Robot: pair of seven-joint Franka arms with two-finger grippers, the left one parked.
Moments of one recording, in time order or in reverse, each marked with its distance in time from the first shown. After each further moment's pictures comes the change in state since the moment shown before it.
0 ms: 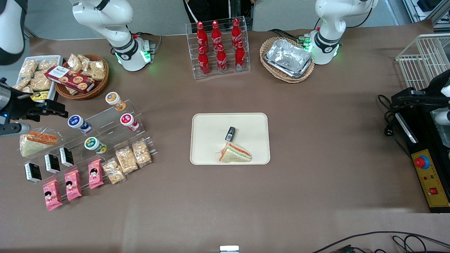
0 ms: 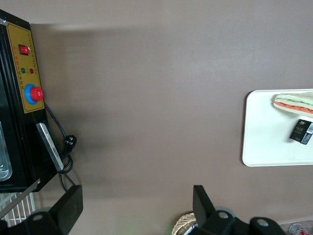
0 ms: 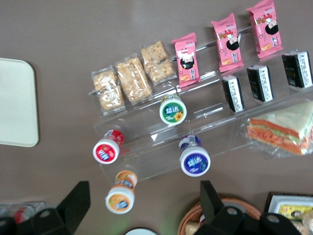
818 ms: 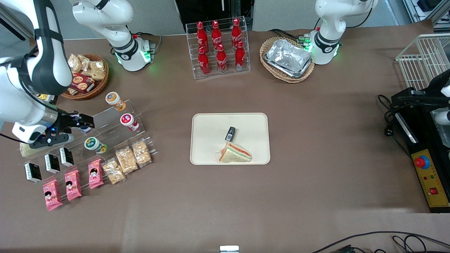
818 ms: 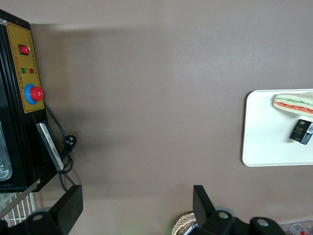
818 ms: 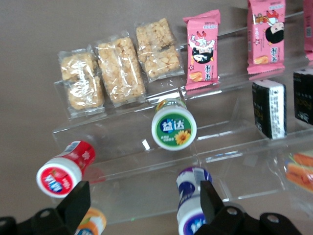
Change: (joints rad) arm 0.003 -0.027 -0.009 -0.431 -0.018 0.404 -0.124
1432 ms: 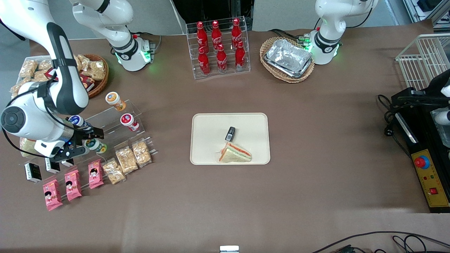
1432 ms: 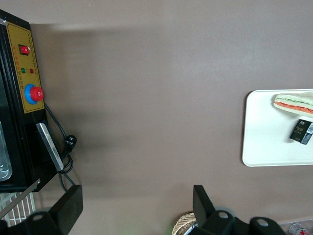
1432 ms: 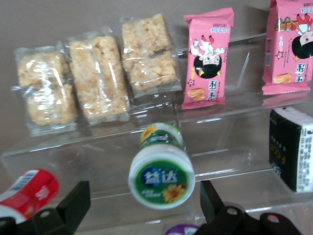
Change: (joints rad) arm -0.002 0.153 -0.002 -0.025 -0.029 0.169 -0.053
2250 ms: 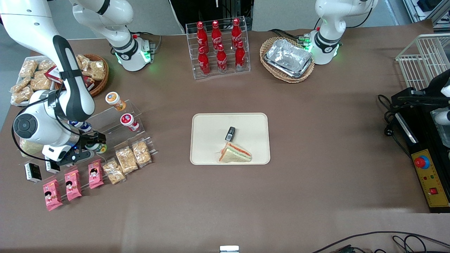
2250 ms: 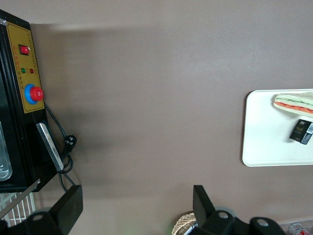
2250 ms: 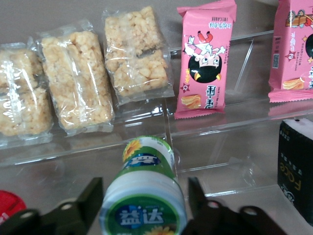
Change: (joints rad) arm -0.011 0.061 -0.005 -0.030 -0.008 0.104 -0.017
